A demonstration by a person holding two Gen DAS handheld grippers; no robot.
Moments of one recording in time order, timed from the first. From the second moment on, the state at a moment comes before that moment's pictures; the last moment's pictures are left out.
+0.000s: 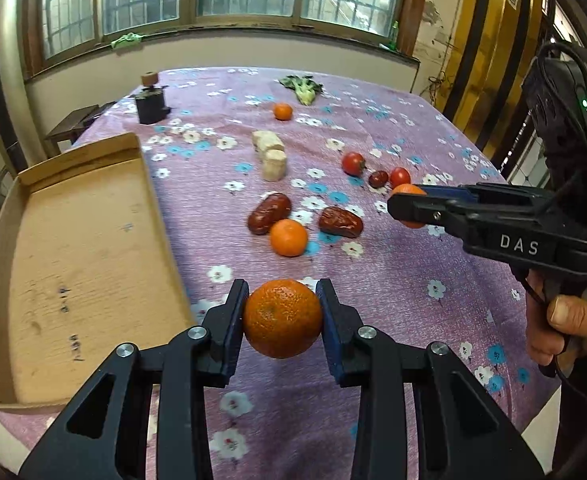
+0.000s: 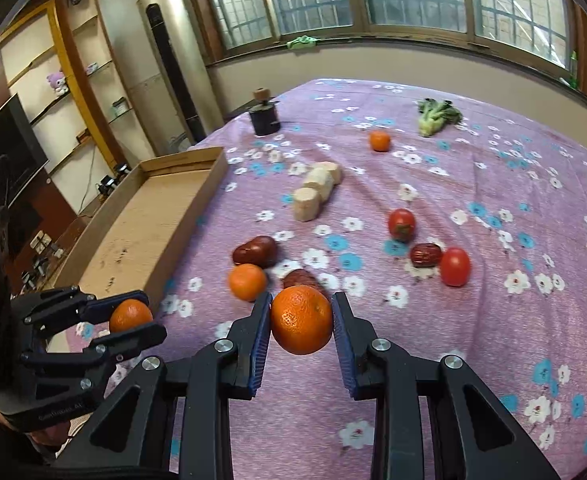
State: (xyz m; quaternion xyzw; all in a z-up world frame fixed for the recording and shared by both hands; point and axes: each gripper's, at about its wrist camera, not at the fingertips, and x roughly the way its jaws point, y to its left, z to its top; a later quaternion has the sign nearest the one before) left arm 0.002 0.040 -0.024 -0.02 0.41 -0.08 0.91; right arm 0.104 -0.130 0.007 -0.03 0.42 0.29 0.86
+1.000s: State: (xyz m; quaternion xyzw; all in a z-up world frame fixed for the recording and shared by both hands) left arm -0.021 0.159 -0.019 -0.08 0.40 0.03 0.91; right arm 0.064 0.021 0.008 -0.08 0.41 0.42 0.81
